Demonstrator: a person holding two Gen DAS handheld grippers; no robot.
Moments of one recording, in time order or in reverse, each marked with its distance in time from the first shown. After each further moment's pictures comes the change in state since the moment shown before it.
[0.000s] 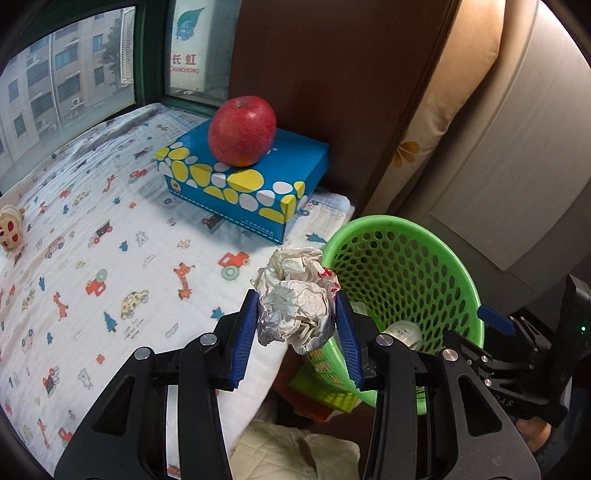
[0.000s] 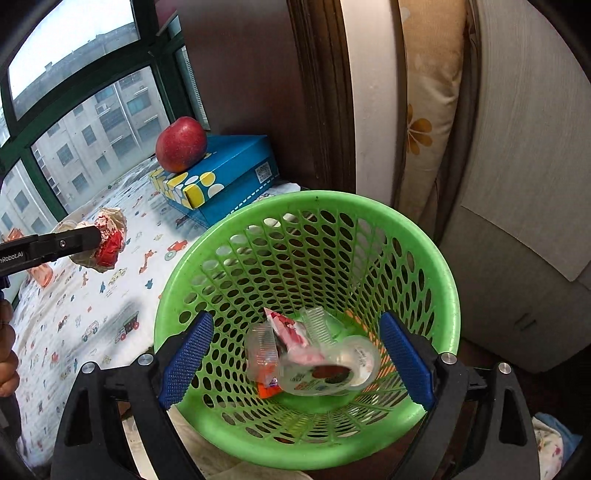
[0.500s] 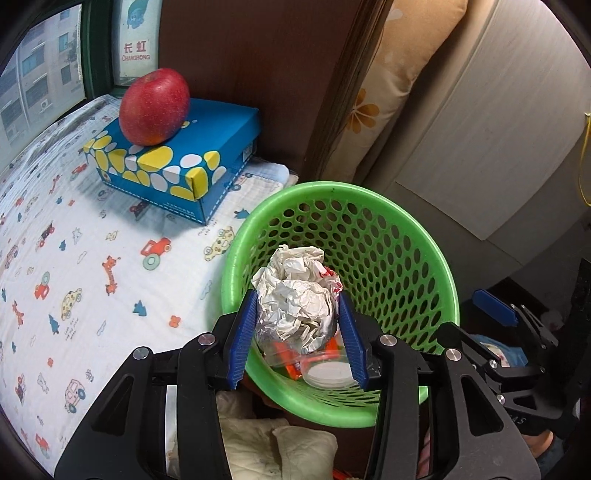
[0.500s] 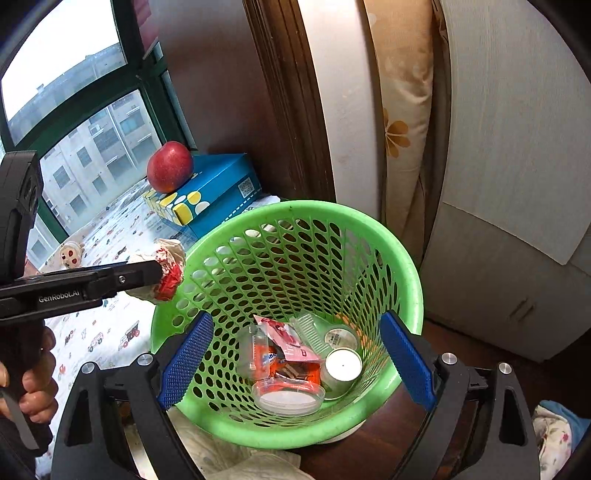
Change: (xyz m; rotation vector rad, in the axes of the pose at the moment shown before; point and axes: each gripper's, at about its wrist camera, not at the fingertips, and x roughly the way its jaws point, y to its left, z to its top) left arm 0.038 -0.061 -0.007 0.070 0.094 -0.093; right arm -0.026 -0.027 -0.007 0.064 -0.046 0.002
